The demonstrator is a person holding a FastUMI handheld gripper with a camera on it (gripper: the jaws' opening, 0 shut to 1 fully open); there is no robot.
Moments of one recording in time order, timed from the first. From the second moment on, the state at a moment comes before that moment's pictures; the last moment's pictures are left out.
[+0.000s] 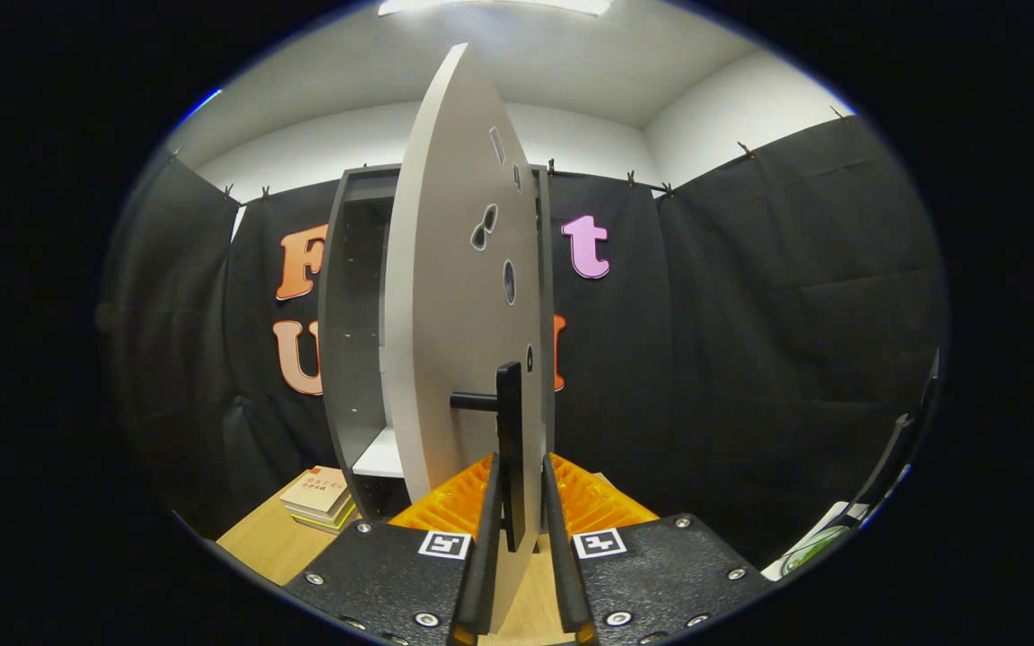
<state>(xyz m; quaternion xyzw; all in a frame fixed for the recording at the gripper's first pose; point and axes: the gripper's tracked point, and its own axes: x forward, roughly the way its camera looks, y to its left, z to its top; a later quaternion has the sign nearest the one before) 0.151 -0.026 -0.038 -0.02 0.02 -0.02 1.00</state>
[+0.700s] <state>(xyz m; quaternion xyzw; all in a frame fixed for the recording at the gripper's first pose) 0.136 -0.072 -0.030 -0.04 0.01 -0.04 1.00</state>
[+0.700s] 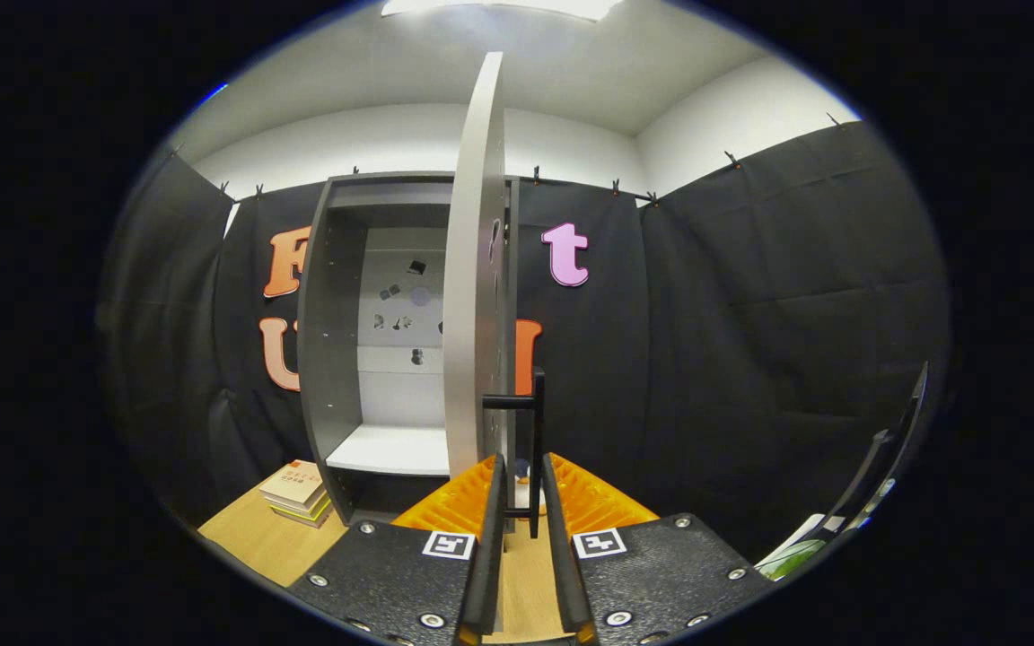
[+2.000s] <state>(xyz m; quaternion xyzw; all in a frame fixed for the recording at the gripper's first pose) 0.136 0.058 -0.073 -0.05 0.06 0.04 1.00</state>
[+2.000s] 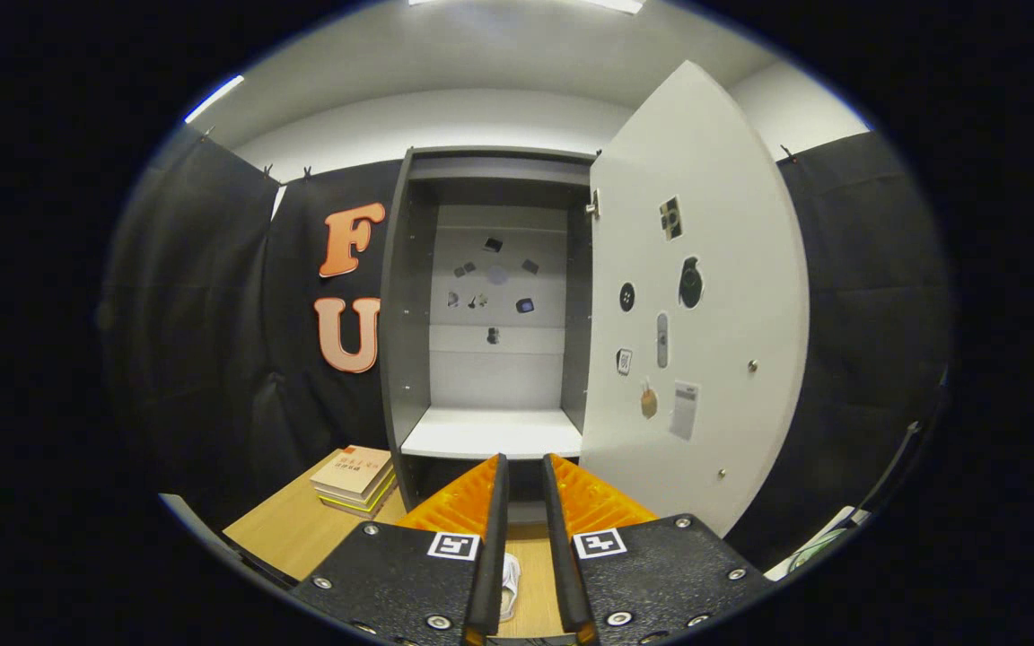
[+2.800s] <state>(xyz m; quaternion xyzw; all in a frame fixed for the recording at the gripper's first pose) 0.149 0.099 -0.376 0.00 0.34 0.05 0.94</state>
